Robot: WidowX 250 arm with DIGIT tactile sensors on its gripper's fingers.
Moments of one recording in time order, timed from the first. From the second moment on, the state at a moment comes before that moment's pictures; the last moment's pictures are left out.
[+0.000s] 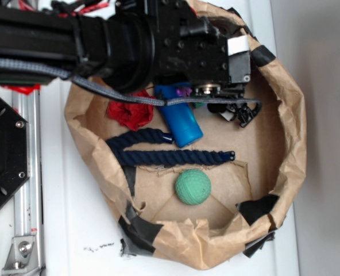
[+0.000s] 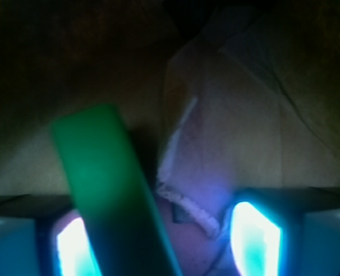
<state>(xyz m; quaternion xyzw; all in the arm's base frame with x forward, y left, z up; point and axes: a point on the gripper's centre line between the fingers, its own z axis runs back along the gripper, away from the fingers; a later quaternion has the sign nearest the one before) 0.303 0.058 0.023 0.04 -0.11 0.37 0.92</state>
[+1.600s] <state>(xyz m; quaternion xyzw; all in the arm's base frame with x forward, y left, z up) 0.269 -0.002 0.169 -0.02 -0.08 -0.05 1.00</state>
